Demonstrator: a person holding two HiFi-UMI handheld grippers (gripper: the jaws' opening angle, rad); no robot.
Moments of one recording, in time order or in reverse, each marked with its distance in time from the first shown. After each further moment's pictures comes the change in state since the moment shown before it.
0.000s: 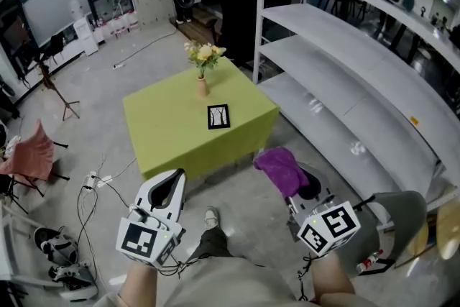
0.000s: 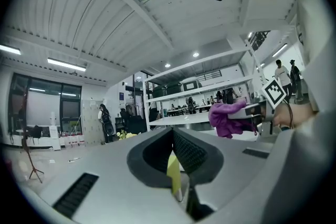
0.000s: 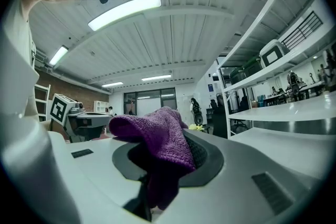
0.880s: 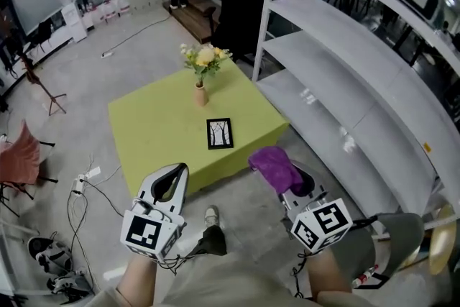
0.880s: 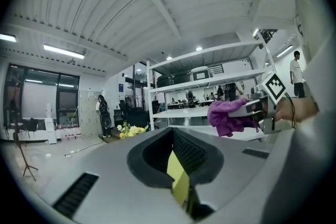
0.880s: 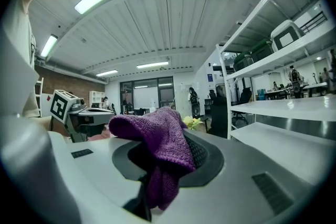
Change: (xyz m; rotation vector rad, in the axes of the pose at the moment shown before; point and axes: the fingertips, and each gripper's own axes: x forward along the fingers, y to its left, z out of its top) left arm 0.154 0.134 -0.067 -0.031 0.066 -0.035; right arm 0.193 -0.071 -0.032 -0.016 0.129 -0.020
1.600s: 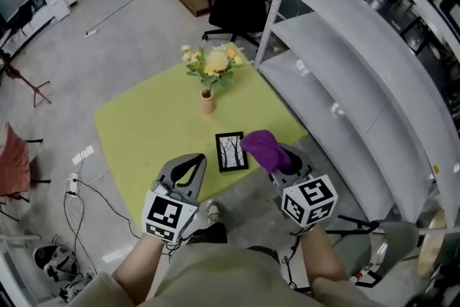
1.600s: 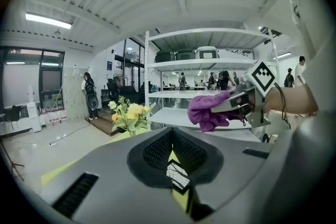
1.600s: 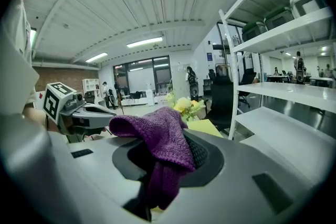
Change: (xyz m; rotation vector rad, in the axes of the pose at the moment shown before) left arm 0.186 0.135 -0.094 -0.044 0.198 -0.163; right arm 0.249 -0.078 -0.046 0.040 0.229 -0.020
